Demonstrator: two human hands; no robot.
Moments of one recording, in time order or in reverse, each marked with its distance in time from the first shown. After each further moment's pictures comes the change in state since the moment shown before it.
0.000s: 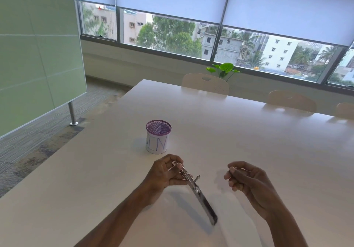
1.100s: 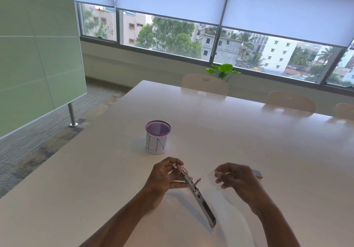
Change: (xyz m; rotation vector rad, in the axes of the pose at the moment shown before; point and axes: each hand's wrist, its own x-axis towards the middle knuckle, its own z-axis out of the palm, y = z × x) left_hand -0.006 -0.008 0.006 0.013 0.093 0.025; right_hand 0.008 0.001 0.028 -0.505 0.065 -0.012
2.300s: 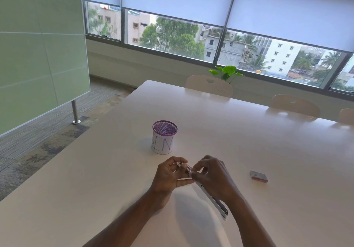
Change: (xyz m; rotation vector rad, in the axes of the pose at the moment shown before) left_hand 0.002 0.002 0.000 -0.038 0.074 -0.004; right_hand 0.015 -0.038 0.077 -0.621 -0.033 -0.178
